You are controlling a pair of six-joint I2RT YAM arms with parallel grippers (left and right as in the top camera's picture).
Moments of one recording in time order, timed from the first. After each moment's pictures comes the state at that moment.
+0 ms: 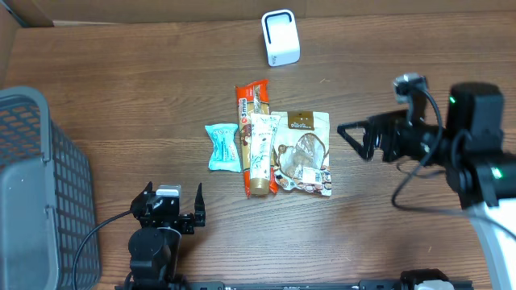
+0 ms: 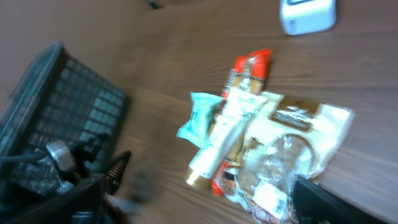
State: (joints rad) left arm -0.04 0.02 0.14 -0.46 -0.06 0.06; right arm 0.07 1.14 1.19 -0.80 -0.76 0.15
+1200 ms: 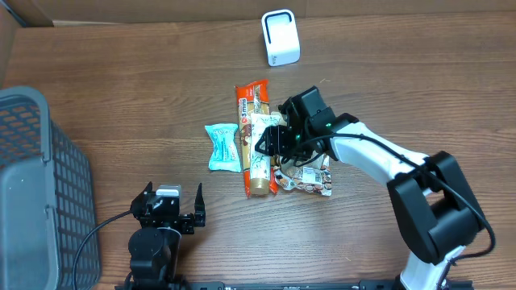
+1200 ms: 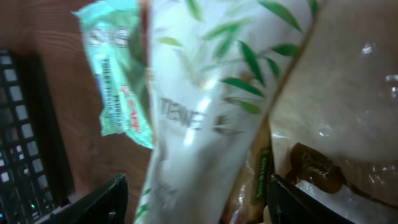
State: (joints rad) left arm -0.04 0.02 0.14 -0.46 -0.06 0.06; right arm 0.53 1.94 1.19 -0.35 -0.55 0.61
